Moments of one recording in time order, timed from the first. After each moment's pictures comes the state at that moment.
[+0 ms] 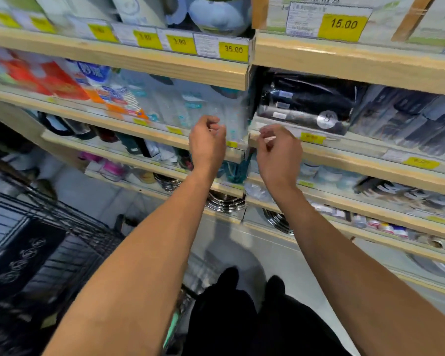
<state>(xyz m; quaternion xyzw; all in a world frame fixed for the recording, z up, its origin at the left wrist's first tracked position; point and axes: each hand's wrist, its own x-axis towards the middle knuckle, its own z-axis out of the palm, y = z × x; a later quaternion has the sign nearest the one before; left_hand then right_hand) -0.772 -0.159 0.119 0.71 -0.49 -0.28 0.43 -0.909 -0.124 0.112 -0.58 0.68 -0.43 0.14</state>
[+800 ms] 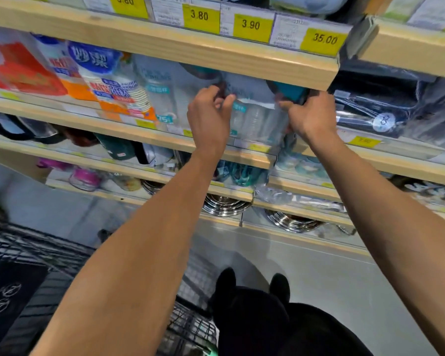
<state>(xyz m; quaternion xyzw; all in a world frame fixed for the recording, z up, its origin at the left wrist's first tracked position) -0.667 -0.253 0.088 0.61 -0.59 -0.20 0.50 -0.838 -0.222 0.145 -0.51 0.76 -0.36 0.20</state>
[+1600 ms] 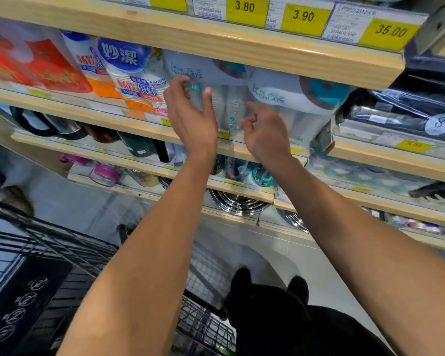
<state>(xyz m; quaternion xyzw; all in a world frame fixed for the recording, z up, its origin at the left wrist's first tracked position) -0.598 -0.260 0.077 0.64 -0.47 -0.14 0.59 -0.720 -0.233 0.085 -0.61 0.70 -0.30 0.21</state>
